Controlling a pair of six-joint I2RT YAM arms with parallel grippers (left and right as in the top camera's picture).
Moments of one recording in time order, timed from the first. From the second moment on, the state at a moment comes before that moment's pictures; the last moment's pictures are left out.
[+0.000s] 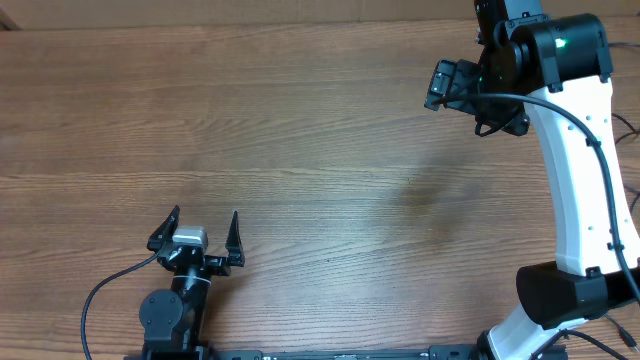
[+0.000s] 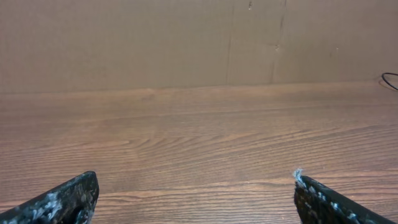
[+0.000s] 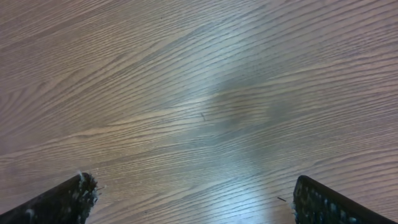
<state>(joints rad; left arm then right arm) -0.01 0.02 0.01 -0.07 0.09 -0.01 0.20 1.83 2.18 -1.62 0.01 0.49</state>
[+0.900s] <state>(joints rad) -0.01 0.01 0.01 -0.07 0.09 -0.01 0.22 1.40 1.65 -0.81 0.02 0.49</state>
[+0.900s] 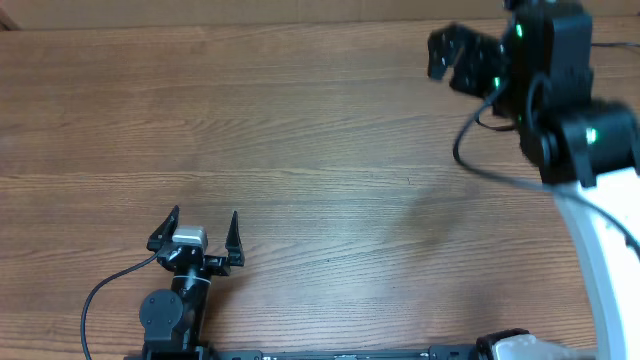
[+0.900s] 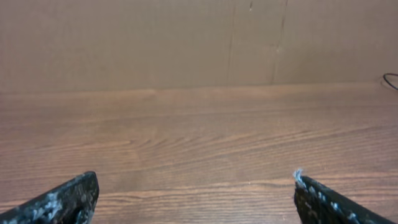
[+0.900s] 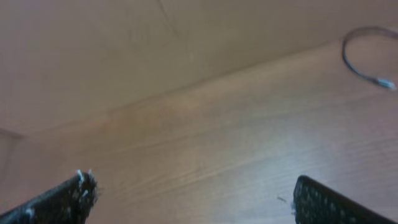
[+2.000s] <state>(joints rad) -0.01 0.01 0.01 -0.07 0.08 -0.01 0.07 0.28 0.02 0.16 0.00 0.49</state>
